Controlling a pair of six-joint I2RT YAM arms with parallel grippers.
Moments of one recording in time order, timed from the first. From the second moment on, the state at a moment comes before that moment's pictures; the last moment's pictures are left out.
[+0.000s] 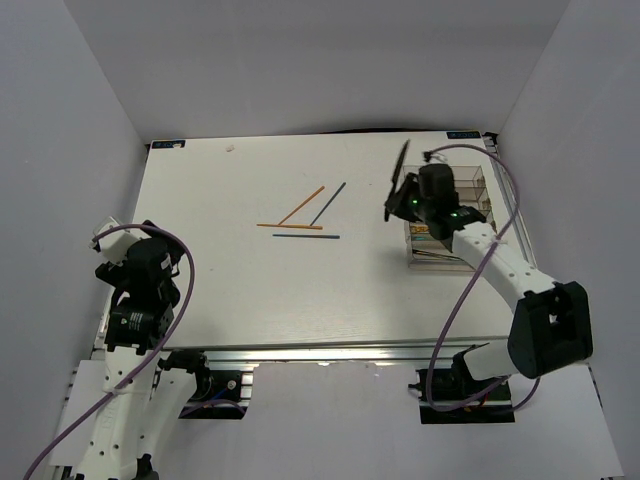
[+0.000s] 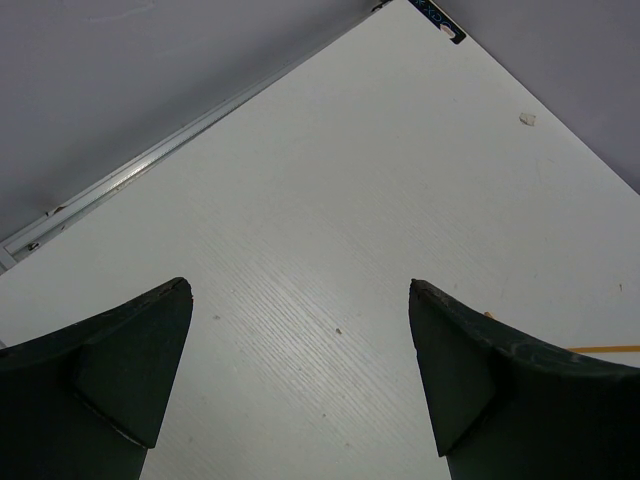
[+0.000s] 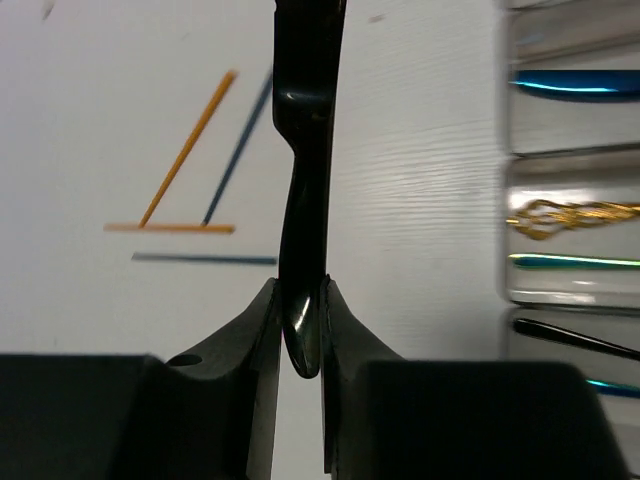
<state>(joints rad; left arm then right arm) -0.11 0.58 0.81 -0.65 -0.72 -0.58 0.42 1.41 1.07 -0.22 -0.01 0.54</state>
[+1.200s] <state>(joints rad) -0.11 0.61 0.81 -0.65 -0.67 -0.57 0.17 1.71 0.98 0.10 0.41 1.47</state>
